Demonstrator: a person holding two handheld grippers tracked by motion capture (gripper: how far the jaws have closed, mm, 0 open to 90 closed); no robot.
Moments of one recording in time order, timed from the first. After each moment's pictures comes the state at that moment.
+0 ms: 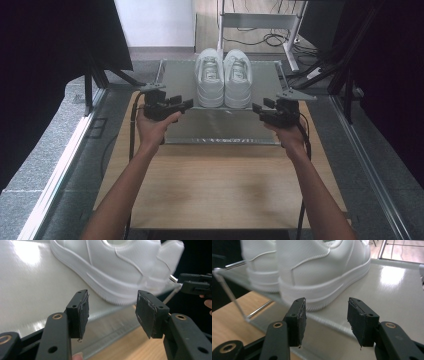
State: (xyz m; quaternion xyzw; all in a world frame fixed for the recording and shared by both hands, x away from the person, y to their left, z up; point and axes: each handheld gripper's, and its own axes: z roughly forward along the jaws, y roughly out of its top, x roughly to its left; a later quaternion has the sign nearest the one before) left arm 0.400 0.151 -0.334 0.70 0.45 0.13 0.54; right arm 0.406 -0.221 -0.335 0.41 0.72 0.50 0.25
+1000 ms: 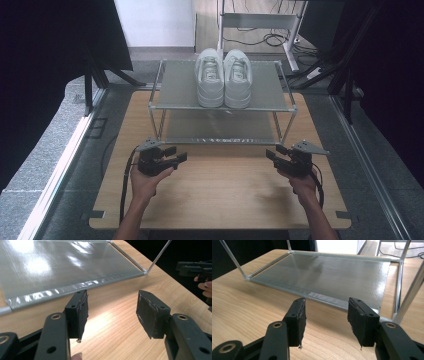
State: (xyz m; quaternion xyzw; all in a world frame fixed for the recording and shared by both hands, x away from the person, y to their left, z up) left arm 0.309 0.169 -0.440 0.72 0.46 0.09 0.51; right arm 0.330 -0.278 -0.449 0.45 0.72 0.49 0.21
